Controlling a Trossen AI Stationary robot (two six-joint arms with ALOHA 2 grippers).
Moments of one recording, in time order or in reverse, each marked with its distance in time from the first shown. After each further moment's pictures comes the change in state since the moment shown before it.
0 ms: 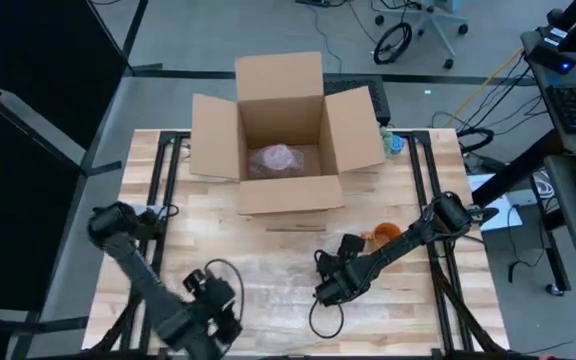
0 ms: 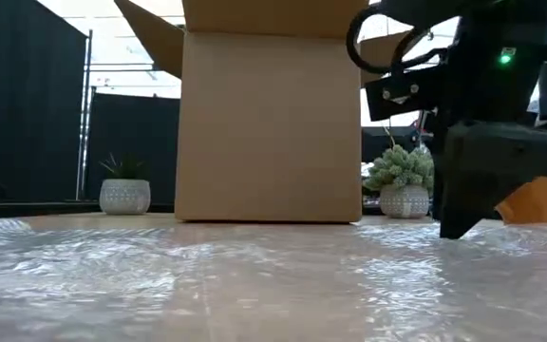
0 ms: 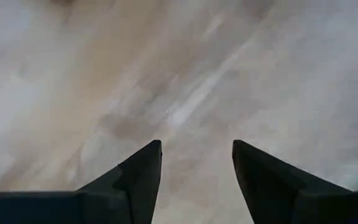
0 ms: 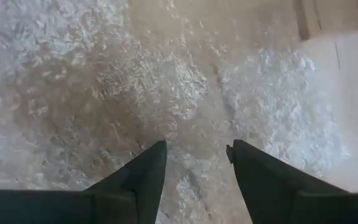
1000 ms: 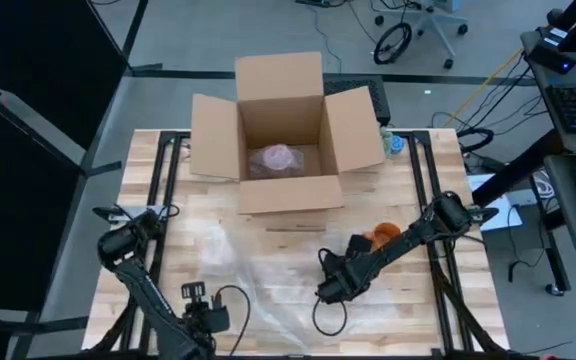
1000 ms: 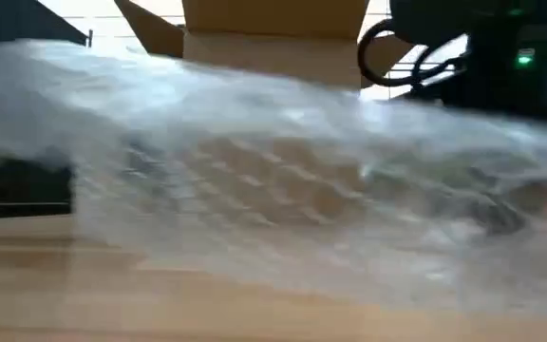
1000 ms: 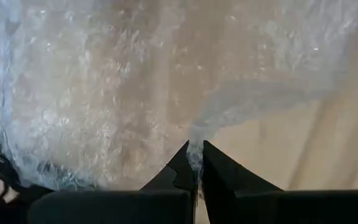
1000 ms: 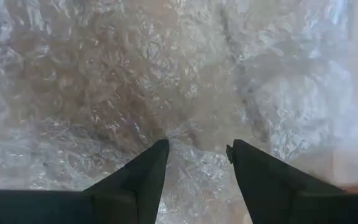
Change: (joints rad) left arm -0.052 0.187 0.217 -0.279 0.243 0.495; right arm 0.000 0.028 -0.007 -0.106 -0.127 0.058
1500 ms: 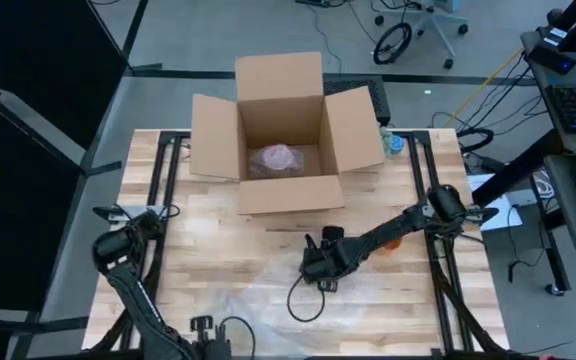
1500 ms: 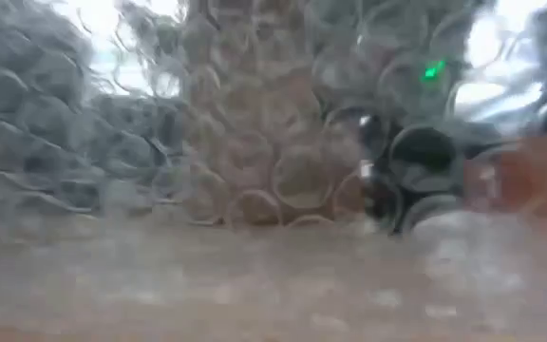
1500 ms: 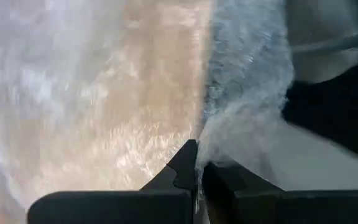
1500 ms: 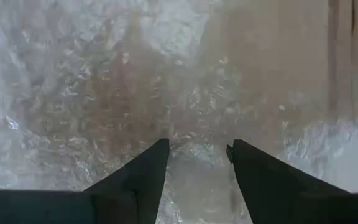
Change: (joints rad) left arm -0.091 0.002 0.021 0.363 0.045 -0.016; right arm -0.119 -0.005 0.005 0.271 -0.015 -0.372
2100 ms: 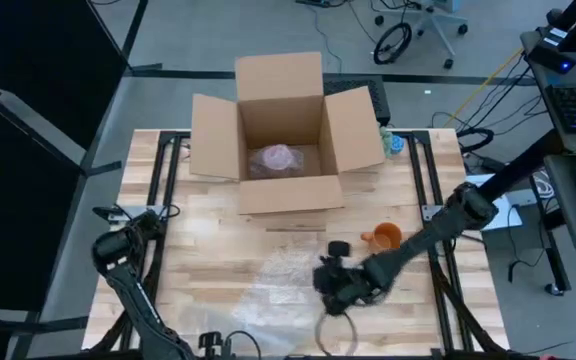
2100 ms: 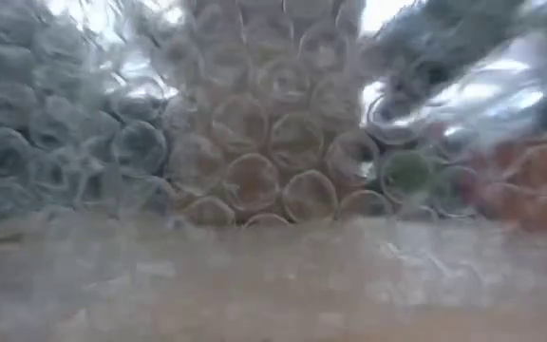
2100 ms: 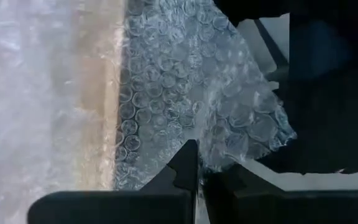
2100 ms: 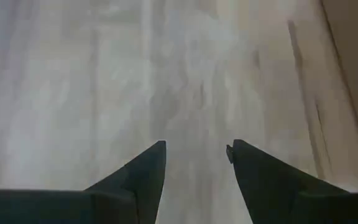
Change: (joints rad) left arm -0.005 0.001 0.000 0.362 -0.026 0.016; right arm 0.125 -0.132 -0.001 0.260 0.170 -0.115
